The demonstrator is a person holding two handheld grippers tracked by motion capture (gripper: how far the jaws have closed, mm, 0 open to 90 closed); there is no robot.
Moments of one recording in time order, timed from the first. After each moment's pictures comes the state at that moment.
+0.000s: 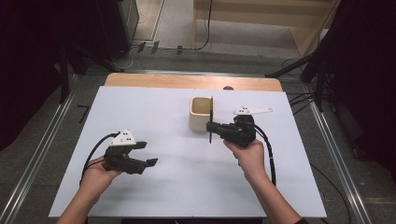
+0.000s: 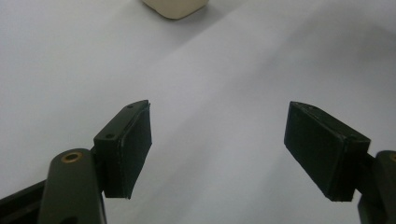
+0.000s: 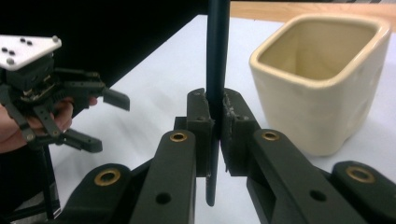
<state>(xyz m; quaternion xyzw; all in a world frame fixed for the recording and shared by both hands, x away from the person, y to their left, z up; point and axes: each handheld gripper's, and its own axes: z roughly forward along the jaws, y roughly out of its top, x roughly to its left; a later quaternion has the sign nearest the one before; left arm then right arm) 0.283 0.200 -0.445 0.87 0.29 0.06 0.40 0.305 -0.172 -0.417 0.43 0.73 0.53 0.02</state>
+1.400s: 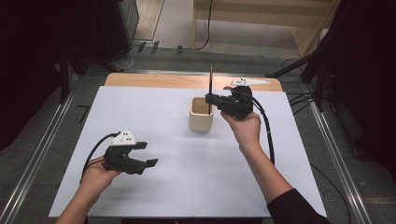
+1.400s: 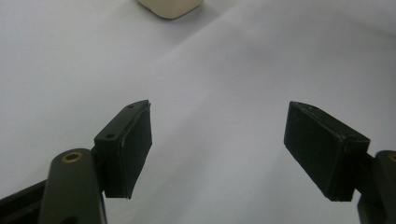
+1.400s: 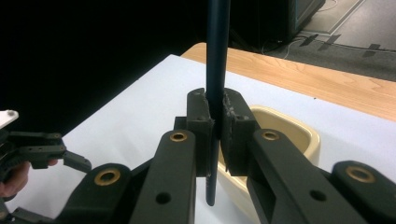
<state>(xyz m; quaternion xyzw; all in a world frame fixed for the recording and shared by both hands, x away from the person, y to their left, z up) 0.285 0.201 -0.444 0.87 0.28 0.06 0.40 0.361 -0.166 -0.376 0.43 0.72 0.53 0.08</state>
